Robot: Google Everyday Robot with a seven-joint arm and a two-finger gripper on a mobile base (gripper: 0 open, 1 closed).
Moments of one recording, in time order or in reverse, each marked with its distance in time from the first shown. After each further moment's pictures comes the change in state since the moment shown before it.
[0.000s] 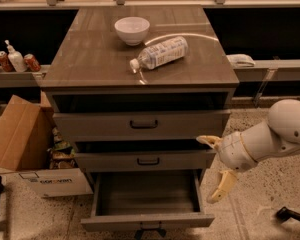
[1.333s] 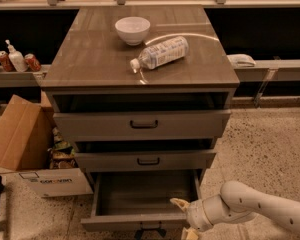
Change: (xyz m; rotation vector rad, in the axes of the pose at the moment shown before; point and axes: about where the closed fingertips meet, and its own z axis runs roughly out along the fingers) arm 0.148 0.072 0.257 -0.155 -0.171 0.148
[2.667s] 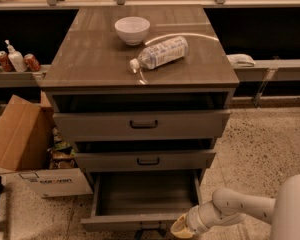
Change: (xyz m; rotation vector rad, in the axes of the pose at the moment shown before) arm 0.116 -0.045 0.052 0.013 0.126 0.164
